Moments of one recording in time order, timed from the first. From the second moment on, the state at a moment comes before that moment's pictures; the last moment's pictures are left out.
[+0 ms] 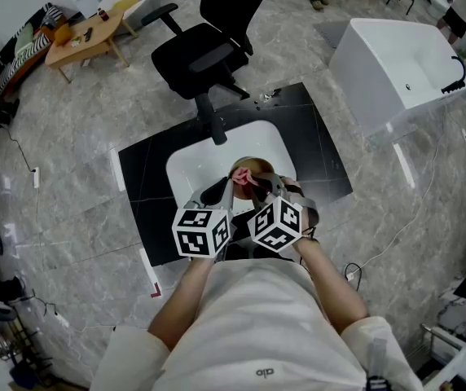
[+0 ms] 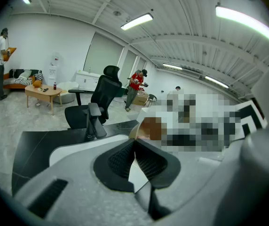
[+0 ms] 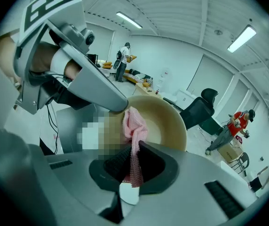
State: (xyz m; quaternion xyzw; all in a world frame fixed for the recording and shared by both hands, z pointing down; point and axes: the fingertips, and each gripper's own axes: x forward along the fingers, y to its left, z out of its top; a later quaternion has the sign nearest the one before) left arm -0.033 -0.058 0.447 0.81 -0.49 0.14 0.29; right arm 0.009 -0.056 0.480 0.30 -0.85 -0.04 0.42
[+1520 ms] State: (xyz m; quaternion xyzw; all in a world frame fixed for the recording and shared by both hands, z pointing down) left arm -0.047 -0.065 0.468 0.80 -0.49 0.14 0.33; right arm 0.005 -0.066 0.473 0.34 -0.88 0.10 0.32
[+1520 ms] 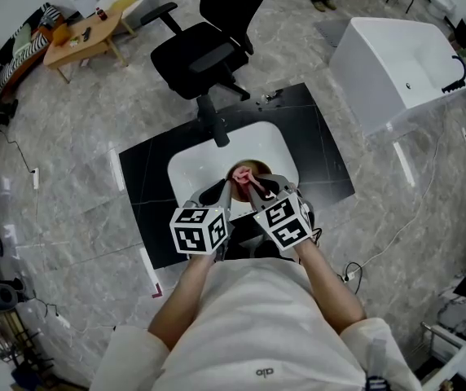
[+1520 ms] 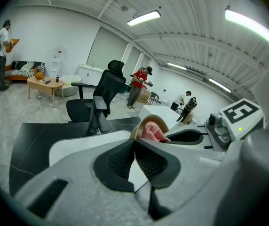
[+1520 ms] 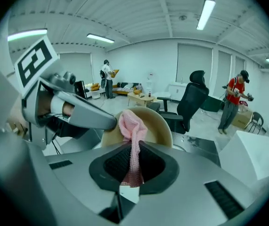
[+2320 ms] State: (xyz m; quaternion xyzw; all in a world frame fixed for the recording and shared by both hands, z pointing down) left arm -0.078 -0.053 0.490 0.76 -0.51 0.13 0.38; right arm 0.039 -0.054 0.394 0.35 -0.90 0.24 0.05
